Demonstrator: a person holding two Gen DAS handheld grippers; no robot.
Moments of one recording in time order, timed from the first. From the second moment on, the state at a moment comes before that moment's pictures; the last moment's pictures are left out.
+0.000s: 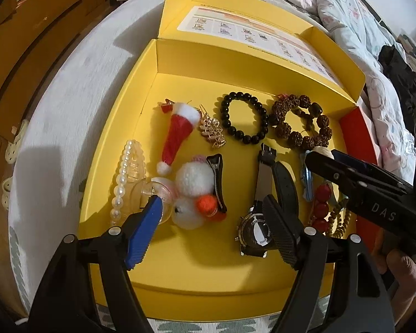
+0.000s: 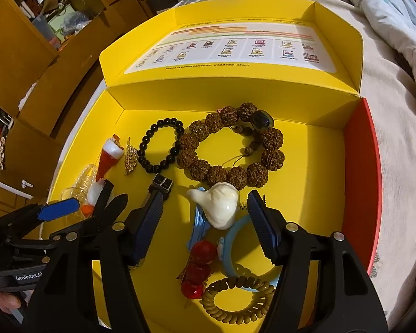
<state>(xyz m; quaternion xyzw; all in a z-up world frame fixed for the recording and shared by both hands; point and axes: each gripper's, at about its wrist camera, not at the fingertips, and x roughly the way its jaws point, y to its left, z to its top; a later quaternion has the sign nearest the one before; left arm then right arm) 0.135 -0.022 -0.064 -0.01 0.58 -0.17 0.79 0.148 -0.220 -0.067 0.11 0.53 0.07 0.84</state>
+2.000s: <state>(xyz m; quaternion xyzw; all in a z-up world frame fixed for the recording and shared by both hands) 0.122 -0.006 -0.017 -0.07 0.53 -0.20 0.82 0.102 -0.264 0.036 0.16 0.44 0.06 0.88</state>
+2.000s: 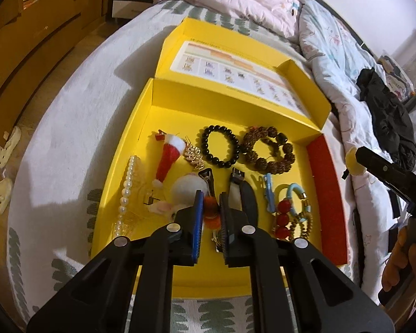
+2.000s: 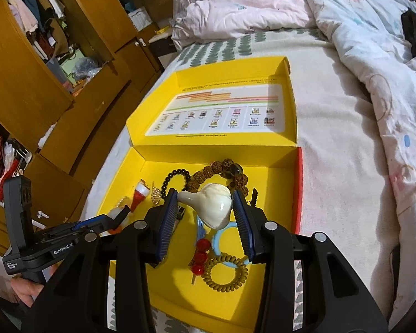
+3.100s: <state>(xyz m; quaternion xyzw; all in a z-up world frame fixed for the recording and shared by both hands) 0.007 0.025 0.027 -0.11 0.52 -0.30 0.79 -0.073 -0.279 0.039 0.16 0.45 0.03 0.88</state>
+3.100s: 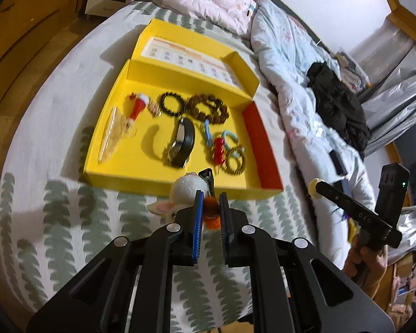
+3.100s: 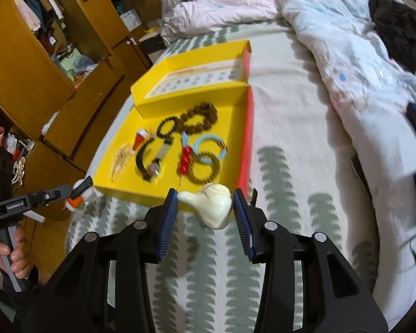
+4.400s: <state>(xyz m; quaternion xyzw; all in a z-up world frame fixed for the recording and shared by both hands) -0.010 0.008 -0.067 0.03 0.56 -0.13 0.82 -0.070 -0.241 -0.062 0.12 0.55 0.01 0.83</state>
